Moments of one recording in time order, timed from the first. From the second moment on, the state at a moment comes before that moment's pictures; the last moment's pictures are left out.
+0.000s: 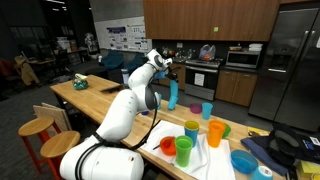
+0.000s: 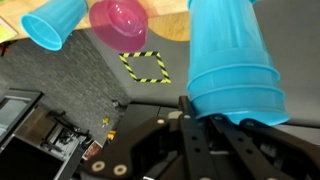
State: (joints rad) arm 0.37 1.15 -0.27 -0.36 -0.38 1.79 0.70
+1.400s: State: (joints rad) arm 0.46 1.14 -0.37 -0.35 -0.49 1.90 0.91
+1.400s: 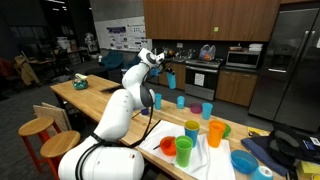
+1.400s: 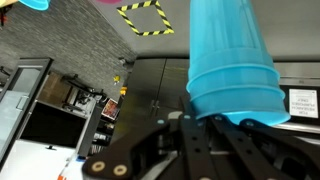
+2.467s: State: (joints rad) arm 0.51 1.13 -0.39 -0.35 -0.59 1.96 1.02
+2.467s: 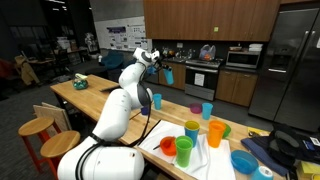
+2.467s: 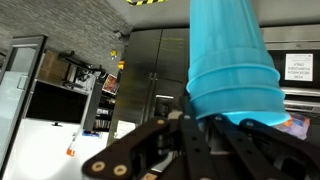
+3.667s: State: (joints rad) arm 0.49 1.15 -0.32 -0.37 -0.47 1.95 0.98
